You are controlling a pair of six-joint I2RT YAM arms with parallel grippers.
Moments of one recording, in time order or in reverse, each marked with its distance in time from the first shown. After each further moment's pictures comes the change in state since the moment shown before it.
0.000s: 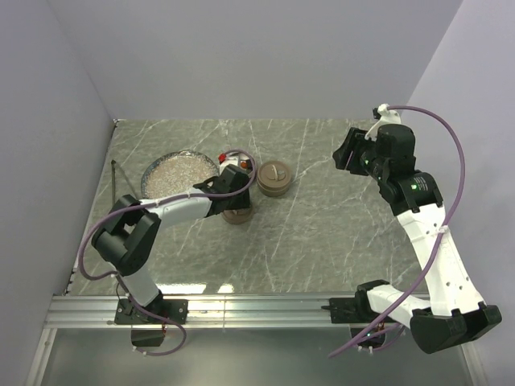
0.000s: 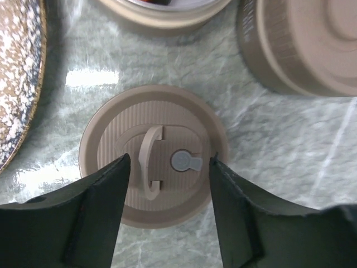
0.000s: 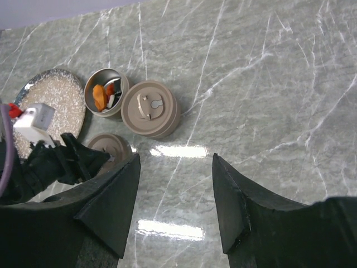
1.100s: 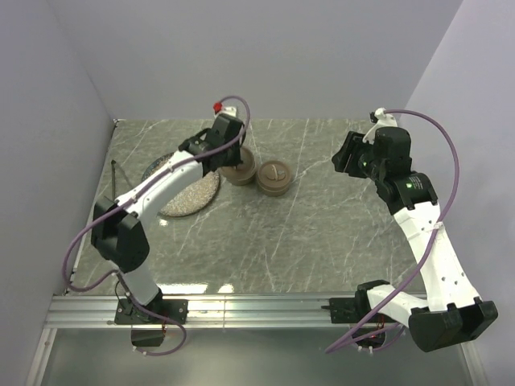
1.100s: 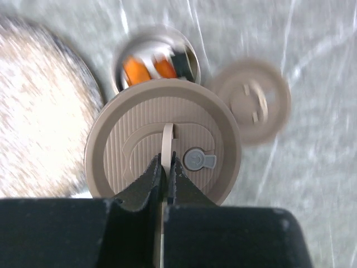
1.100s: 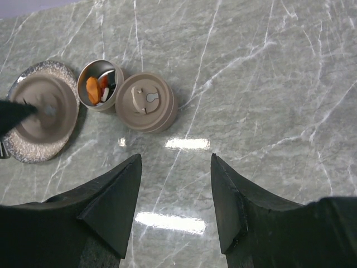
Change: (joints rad) left arm 0.053 -0.012 0.504 -0.418 -0.029 0.117; right arm -0.024 0.008 -0.063 0.036 -0.038 0.000
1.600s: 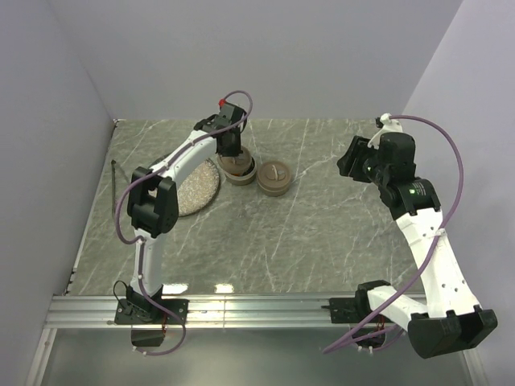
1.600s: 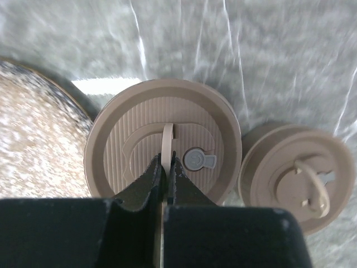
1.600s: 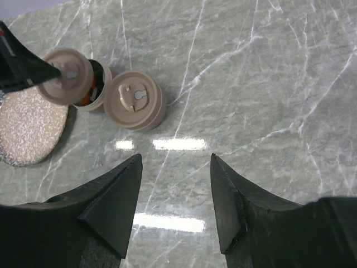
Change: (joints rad) left arm 0.153 0.426 0.399 -0.087 0.097 0.070; right arm -0.037 -0.040 -0.048 -0.001 0.000 -0.007
